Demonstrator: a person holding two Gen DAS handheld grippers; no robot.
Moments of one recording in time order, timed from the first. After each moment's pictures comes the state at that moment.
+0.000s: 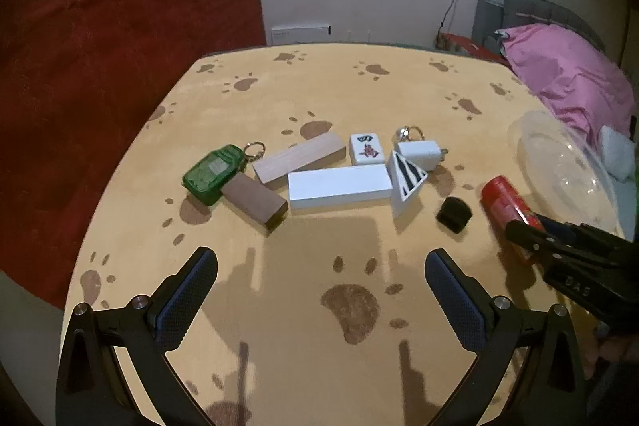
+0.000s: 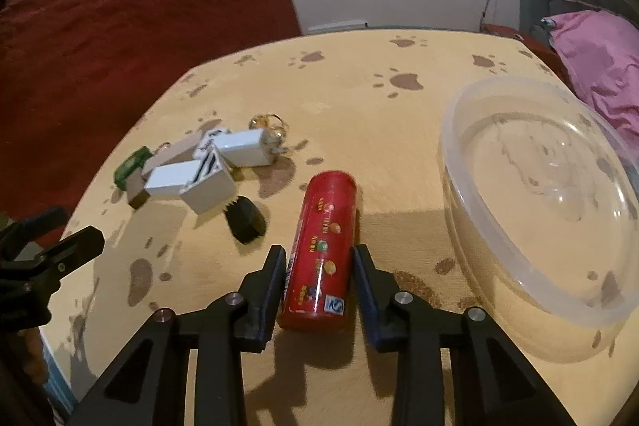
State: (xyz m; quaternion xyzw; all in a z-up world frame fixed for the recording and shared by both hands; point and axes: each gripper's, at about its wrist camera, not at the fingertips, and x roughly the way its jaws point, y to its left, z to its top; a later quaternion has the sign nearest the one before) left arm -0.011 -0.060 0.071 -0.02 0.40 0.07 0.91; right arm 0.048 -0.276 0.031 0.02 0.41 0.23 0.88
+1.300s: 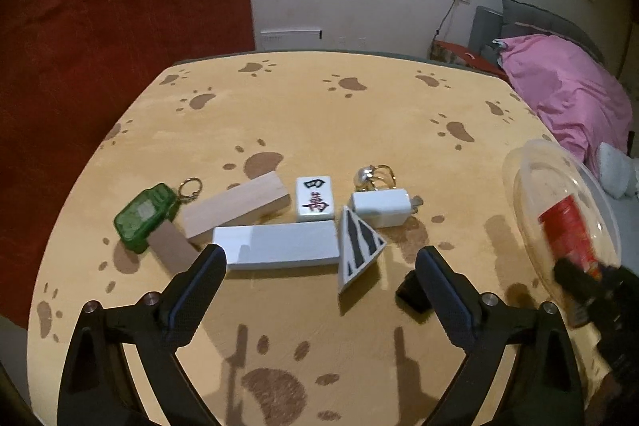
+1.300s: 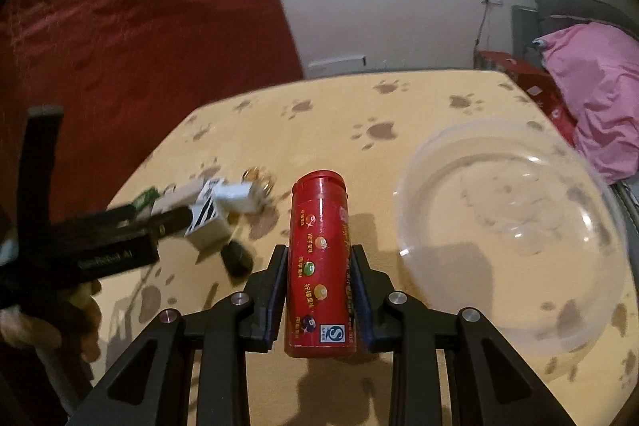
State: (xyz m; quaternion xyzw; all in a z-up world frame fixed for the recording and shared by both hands) left arm 0.061 -0.094 0.056 -0.04 0.39 0.05 0.92; right arm 0.046 -0.319 0.061 0.04 0.35 0.22 0.91
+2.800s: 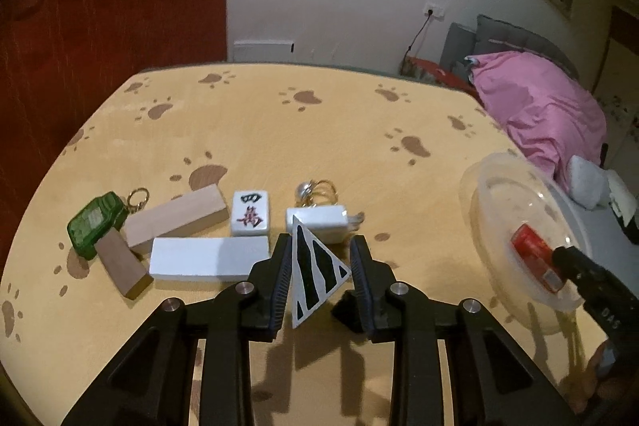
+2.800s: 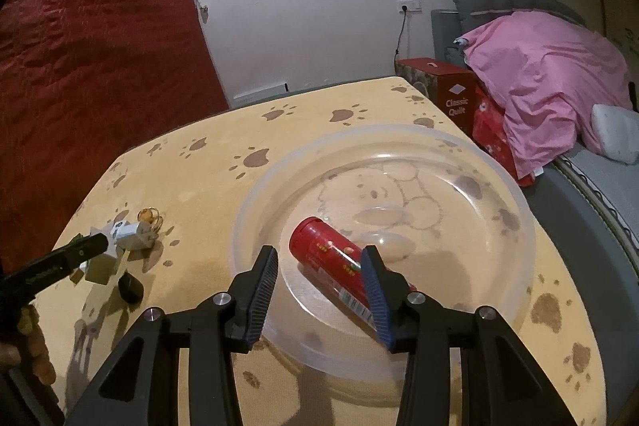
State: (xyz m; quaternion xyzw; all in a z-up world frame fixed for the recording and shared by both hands) left arm 0.066 -0.118 0.060 -0.07 0.36 0.00 0.93; right arm 0.061 -0.393 0.044 0.08 0.33 0.10 0.94
